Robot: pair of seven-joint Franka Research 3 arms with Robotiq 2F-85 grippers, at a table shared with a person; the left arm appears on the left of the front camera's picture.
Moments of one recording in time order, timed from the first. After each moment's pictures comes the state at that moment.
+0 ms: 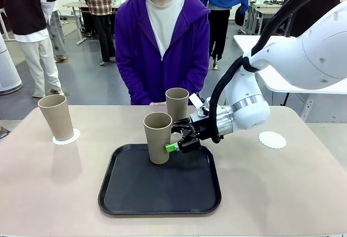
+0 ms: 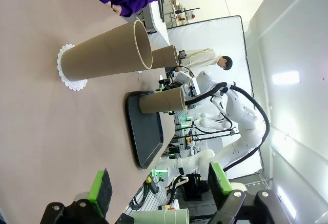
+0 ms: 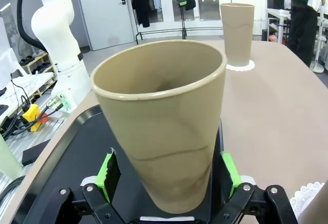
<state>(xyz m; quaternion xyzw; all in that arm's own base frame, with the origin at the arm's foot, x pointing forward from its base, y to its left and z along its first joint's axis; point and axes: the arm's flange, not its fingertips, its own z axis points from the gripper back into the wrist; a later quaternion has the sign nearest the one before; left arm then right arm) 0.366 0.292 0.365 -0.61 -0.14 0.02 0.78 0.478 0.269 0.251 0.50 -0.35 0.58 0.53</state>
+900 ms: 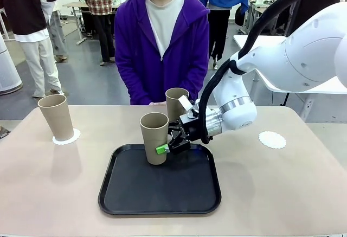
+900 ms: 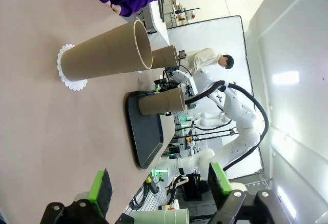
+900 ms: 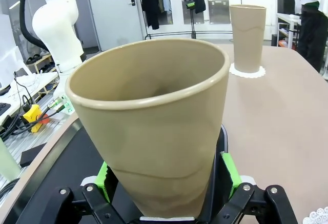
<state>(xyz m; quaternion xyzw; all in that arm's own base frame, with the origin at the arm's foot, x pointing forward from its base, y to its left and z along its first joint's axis) 0.366 0.292 0.365 -0.61 -0.14 0.02 0.78 0.482 0.300 0.241 0.52 -0.34 0.59 0.51</state>
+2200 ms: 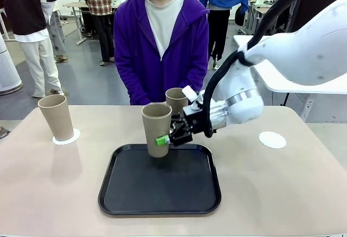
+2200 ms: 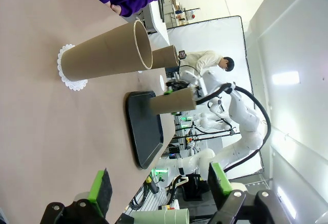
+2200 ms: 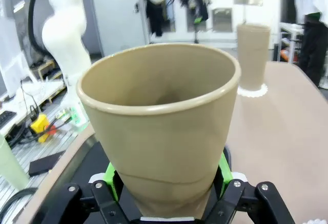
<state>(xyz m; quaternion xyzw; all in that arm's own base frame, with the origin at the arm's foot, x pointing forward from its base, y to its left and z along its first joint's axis) 0.366 0.292 0.365 -0.61 -0.14 0.02 0.78 0.471 0.289 0.288 0.53 -0.36 0.58 0.51</state>
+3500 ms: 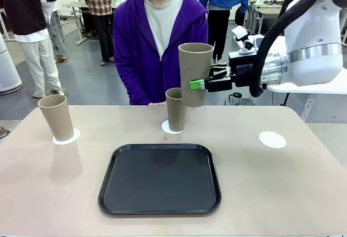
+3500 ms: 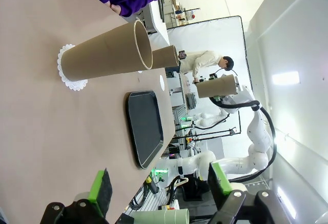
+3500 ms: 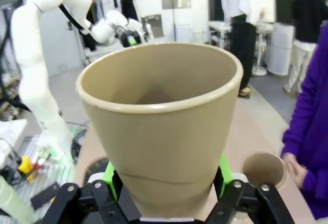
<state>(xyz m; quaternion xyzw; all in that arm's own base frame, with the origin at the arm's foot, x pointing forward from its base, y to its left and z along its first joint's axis) 0.366 0.292 0.365 -0.61 -0.14 0.02 0.78 0.450 0.163 0.453 0.43 -0.44 0.49 0.61</state>
